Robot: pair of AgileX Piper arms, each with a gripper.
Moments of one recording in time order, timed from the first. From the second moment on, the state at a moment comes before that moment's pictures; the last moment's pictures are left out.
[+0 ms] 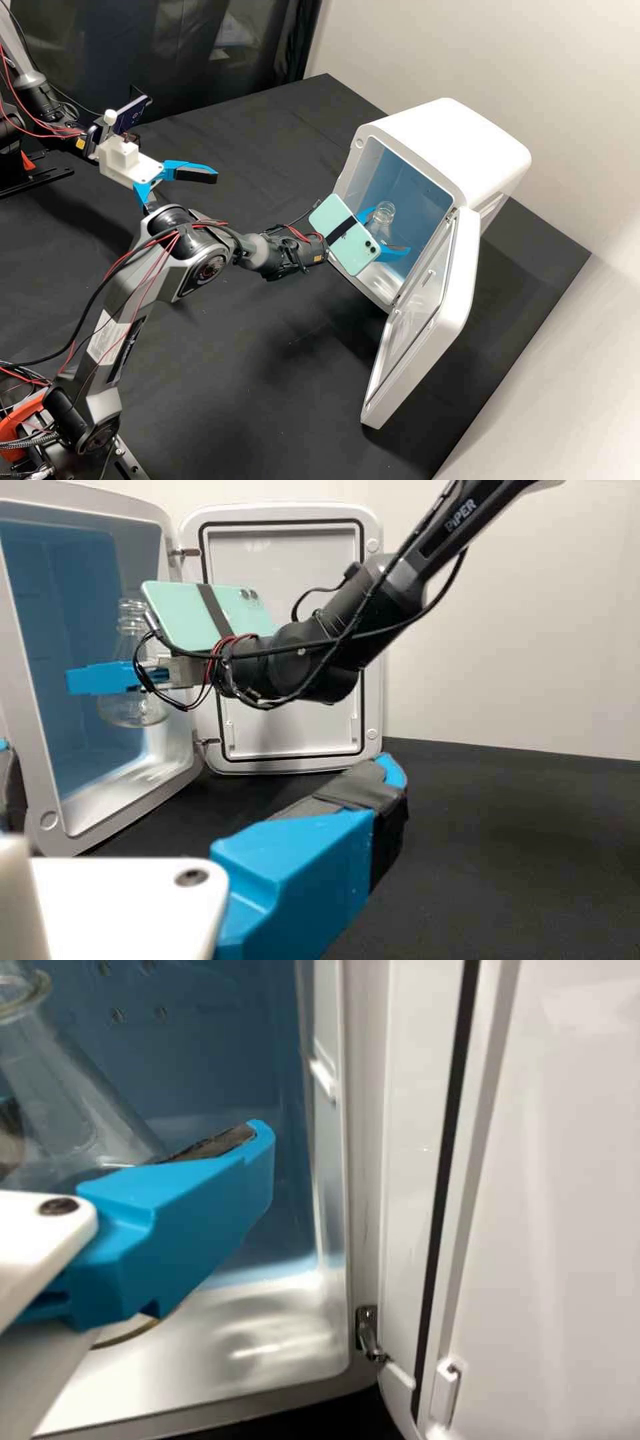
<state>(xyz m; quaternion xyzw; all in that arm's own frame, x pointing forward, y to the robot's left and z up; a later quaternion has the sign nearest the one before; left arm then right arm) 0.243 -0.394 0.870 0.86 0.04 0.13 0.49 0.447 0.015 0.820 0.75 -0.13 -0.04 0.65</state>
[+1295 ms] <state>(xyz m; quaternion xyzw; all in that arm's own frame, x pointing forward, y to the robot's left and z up) 0.245 -0.388 0.864 0.86 0.06 0.12 0.49 0.504 0.042 0.810 0.73 -0.13 -0.06 0.67</state>
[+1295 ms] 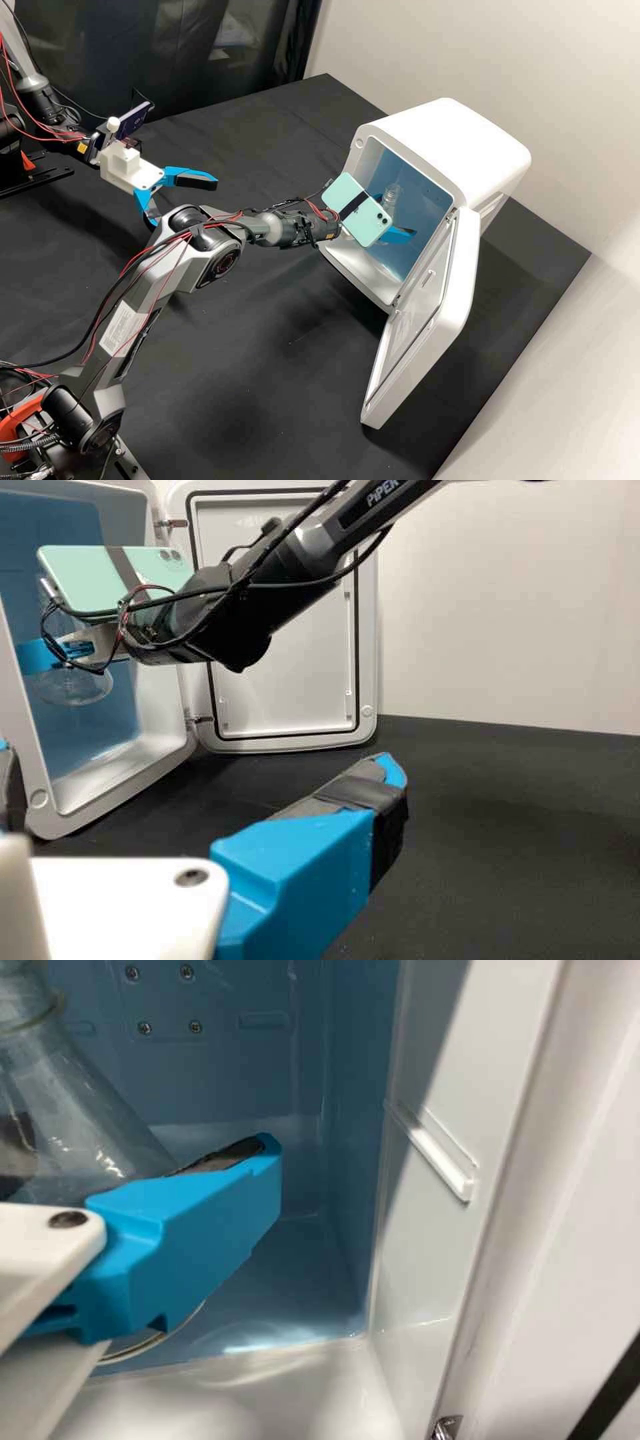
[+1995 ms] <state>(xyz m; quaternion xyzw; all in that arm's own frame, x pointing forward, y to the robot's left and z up) 0.246 -0.391 0.861 0.86 0.06 0.12 0.49 0.510 0.027 0.768 0.69 -0.12 -0.11 0.70</state>
